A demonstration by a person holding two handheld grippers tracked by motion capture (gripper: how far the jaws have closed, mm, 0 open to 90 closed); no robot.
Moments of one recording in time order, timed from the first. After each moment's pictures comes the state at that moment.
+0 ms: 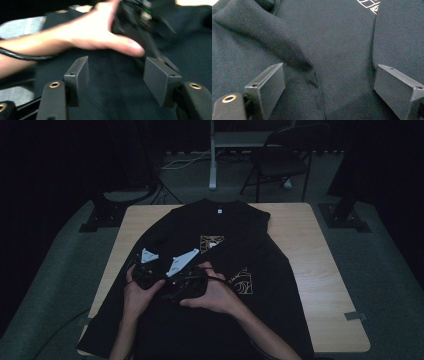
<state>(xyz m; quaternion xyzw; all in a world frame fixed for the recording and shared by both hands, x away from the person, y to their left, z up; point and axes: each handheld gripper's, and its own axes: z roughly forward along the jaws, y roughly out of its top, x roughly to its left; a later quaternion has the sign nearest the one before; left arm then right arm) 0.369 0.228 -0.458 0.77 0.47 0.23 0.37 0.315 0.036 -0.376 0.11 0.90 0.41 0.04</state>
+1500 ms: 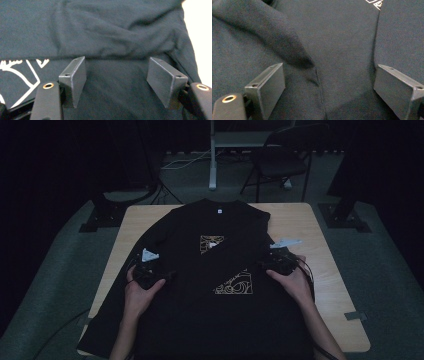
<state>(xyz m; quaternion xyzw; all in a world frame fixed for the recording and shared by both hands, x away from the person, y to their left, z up) 0.372 0.228 -0.459 0.77 0.48 0.22 0.36 0.407 -0.216 -0.457 0.43 0.80 0.36 0.20</state>
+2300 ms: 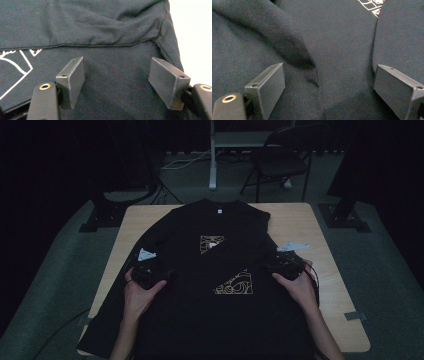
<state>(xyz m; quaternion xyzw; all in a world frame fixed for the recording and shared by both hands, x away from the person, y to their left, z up) 0.372 0.233 -0.459 0.76 0.49 0.20 0.38 0.396 -0.232 -0.461 0.44 0.79 0.36 0.21</state>
